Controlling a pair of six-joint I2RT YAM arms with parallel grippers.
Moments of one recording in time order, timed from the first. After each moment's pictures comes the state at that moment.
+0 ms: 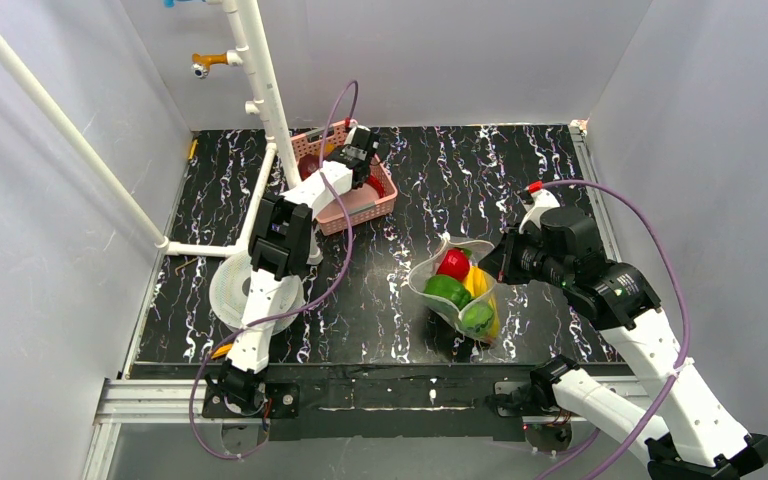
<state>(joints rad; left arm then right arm) -0.44 2.46 2.07 -0.52 -0.59 -0.13 0.54 0.79 1.06 -0.88 -0.12 0.50</state>
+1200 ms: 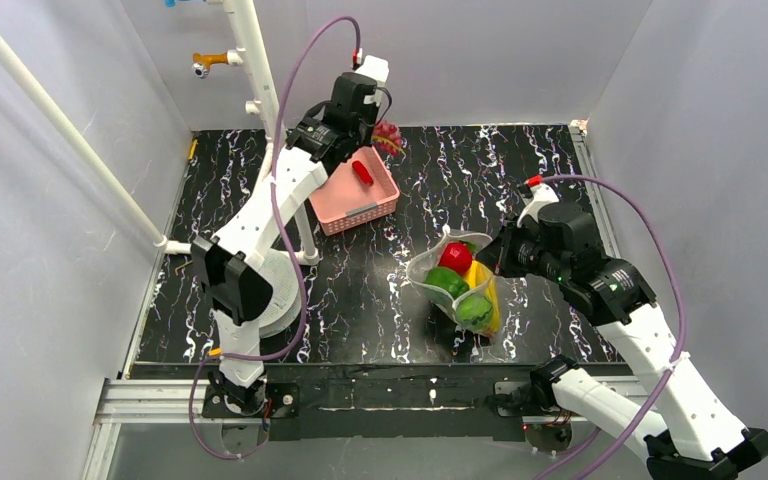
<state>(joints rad) -0.57 1.93 2.08 -0.71 -0.39 0.00 0.54 0.81 1.06 -0.83 -0.10 0.51</state>
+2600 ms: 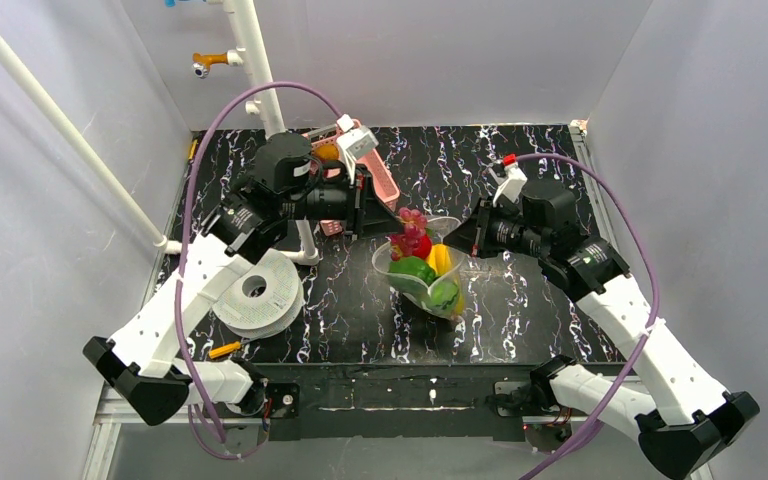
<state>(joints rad) -0.65 1.25 1.50 -0.58 0.73 -0.33 0.54 0.97 1.09 -0.60 -0.33 0.55</state>
